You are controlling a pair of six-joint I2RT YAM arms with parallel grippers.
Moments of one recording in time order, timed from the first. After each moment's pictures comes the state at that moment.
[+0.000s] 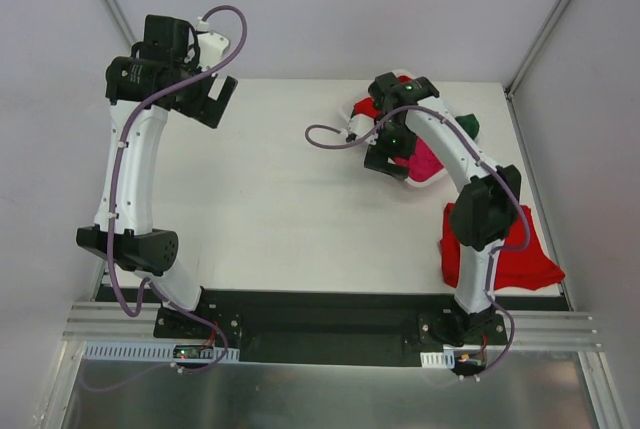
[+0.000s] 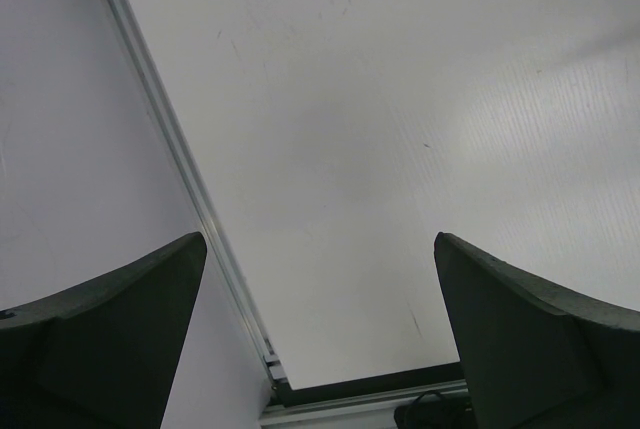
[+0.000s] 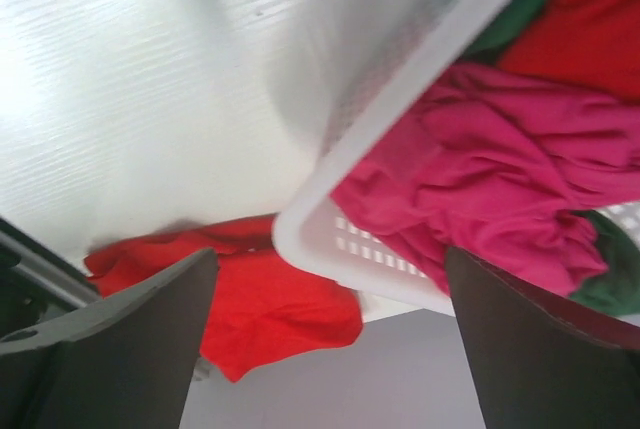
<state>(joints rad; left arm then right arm) -0.16 1.65 2.20 -1.38 -0.04 0.35 0.47 1.97 1.99 -1.41 0.09 -0.87</state>
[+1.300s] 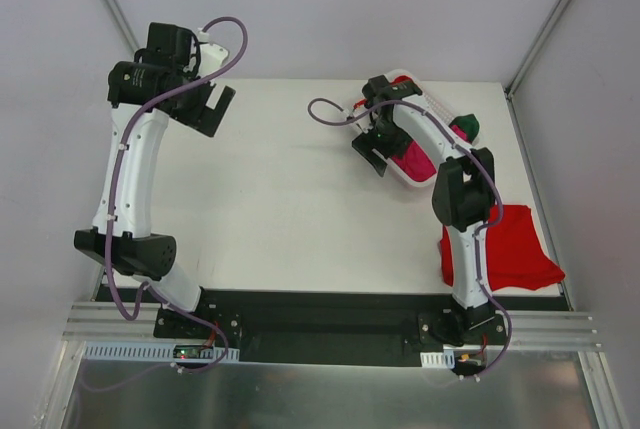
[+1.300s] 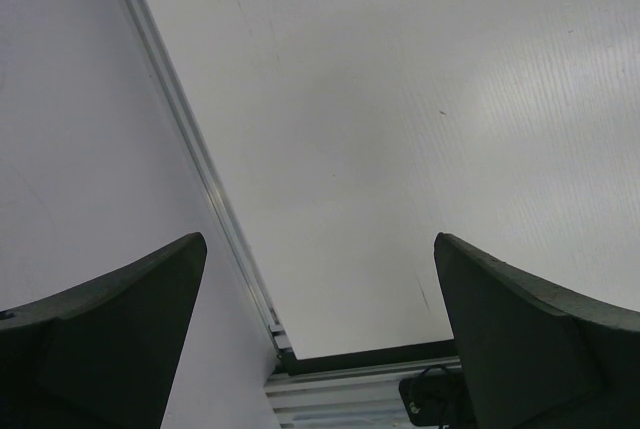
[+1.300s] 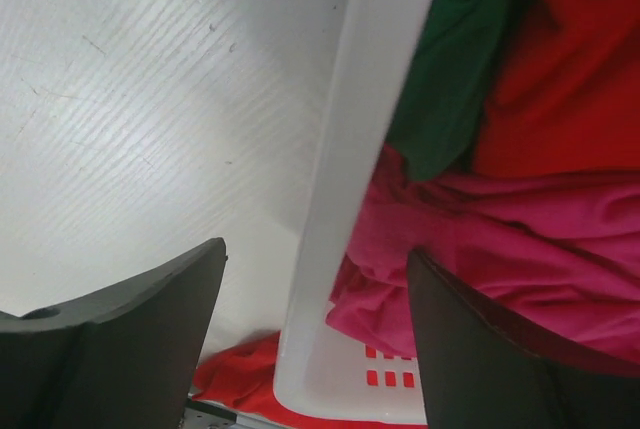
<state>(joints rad) -0.16 1.61 2.11 -1.40 -0.09 0.36 0.44 2.19 2.04 -1.28 0.04 -0.39</state>
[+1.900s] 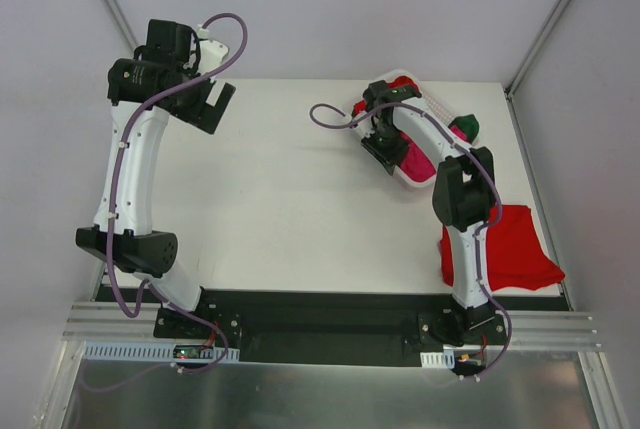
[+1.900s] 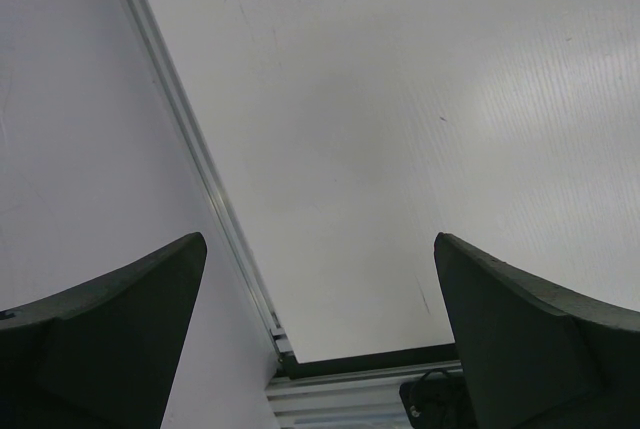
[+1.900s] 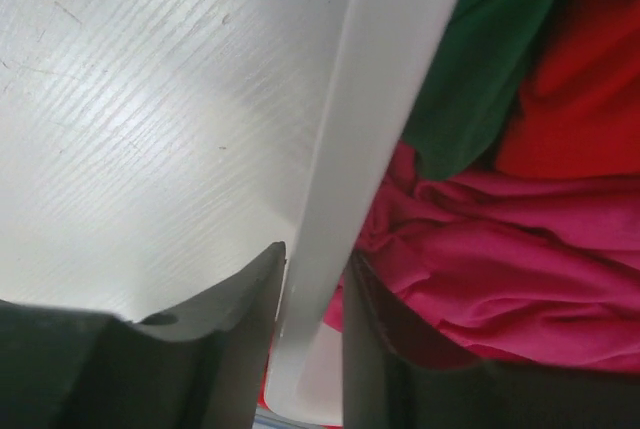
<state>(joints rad) -0.16 1.64 2.16 -1.41 -0.09 0.36 0.44 2.19 2.00 -1.28 0.06 -0.38</state>
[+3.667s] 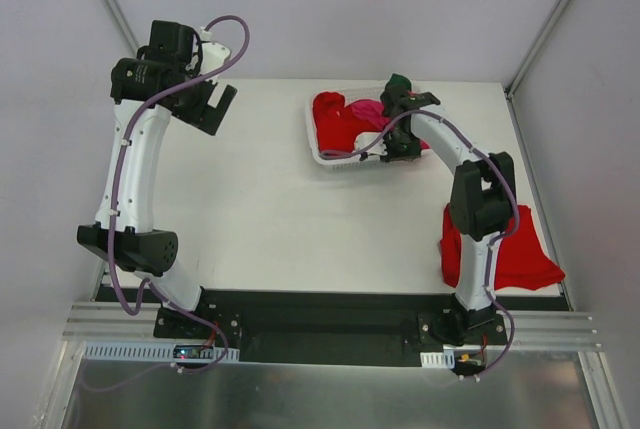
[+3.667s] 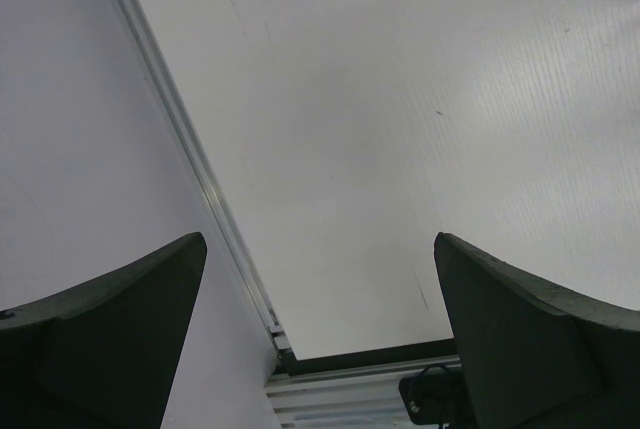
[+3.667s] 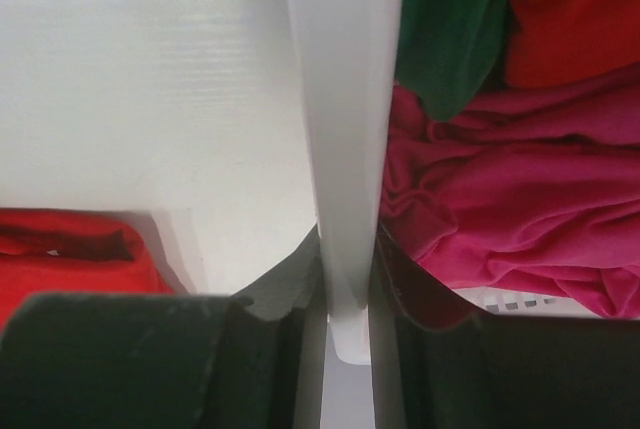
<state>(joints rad) -0.16 1.65 2.14 -1.41 -0.08 0.36 0.38 2.04 1.77 -1.11 0.09 -1.37</state>
